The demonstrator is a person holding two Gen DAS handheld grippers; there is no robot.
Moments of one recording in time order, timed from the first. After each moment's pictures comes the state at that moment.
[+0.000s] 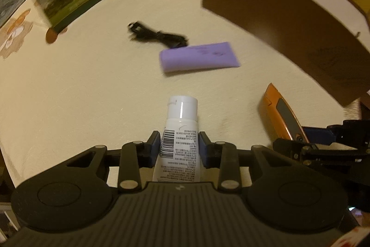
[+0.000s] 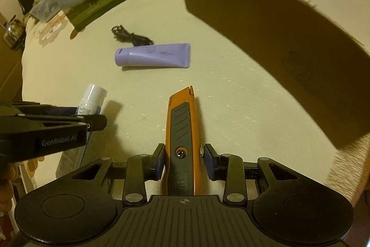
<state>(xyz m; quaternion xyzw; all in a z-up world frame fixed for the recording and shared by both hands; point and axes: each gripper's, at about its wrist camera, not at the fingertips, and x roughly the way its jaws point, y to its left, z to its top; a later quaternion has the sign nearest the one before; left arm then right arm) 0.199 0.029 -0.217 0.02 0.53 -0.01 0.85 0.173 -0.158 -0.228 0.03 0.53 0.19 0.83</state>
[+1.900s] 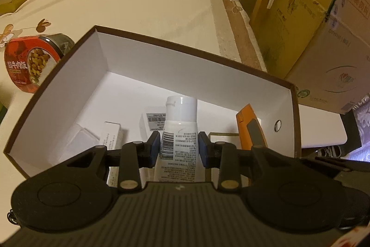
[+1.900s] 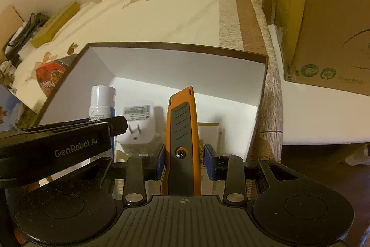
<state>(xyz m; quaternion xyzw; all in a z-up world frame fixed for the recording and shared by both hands) 0.397 -0.202 -0.152 0.06 0.47 -0.20 0.86 0.305 -0.347 -0.153 0.20 0.48 -0.05 0.85</state>
